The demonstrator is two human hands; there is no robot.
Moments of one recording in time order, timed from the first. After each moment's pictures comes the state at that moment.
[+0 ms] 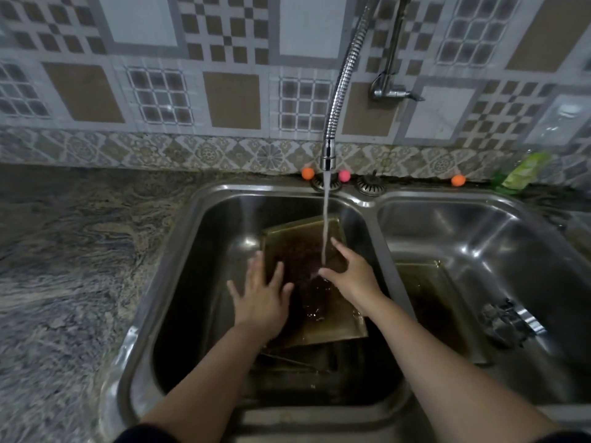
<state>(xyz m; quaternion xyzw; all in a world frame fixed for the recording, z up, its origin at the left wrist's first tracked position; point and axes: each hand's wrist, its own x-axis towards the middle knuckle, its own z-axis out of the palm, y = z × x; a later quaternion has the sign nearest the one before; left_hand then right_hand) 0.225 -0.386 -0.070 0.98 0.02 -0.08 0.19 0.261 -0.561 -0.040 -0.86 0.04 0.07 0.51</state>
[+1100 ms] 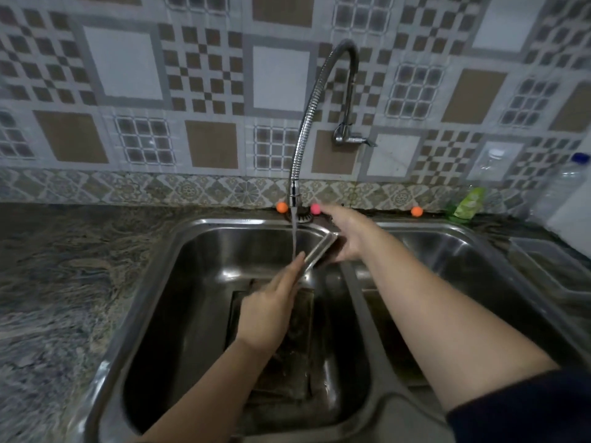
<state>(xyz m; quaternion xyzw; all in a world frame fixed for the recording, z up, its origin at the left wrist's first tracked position) 0.221 -0.426 -0.019 0.91 -0.16 0.29 0.24 0.302 -0.572 0.107 -0.68 0.19 0.21 0.67</state>
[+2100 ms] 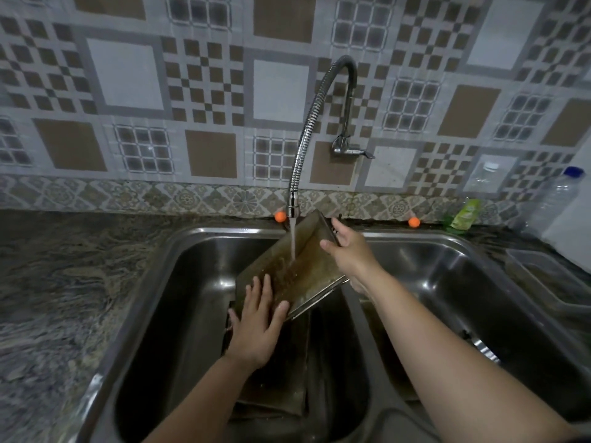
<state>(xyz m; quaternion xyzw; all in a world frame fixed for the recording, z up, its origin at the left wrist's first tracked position) 0.231 -0.411 -0.055 0.91 -0.05 -0.03 0.41 0.285 -0.583 0.069 -0.79 0.03 -0.01 0.61</state>
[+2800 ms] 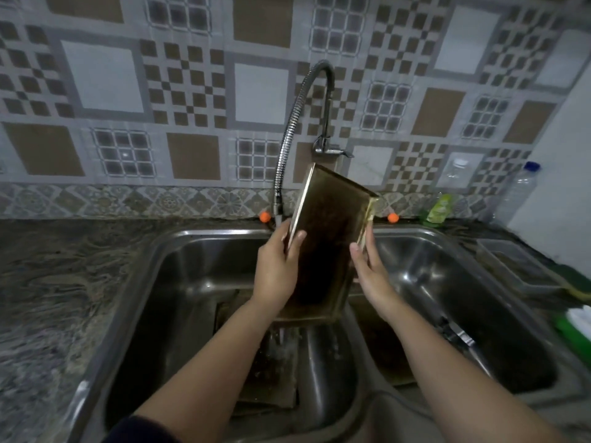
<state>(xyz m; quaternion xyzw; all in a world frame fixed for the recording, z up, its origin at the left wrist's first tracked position) 0.248 -0.462 0.054 0.74 -0.15 0.21 0.62 0.243 -0.641 0.034 -0.79 0.01 -0.09 0.61</state>
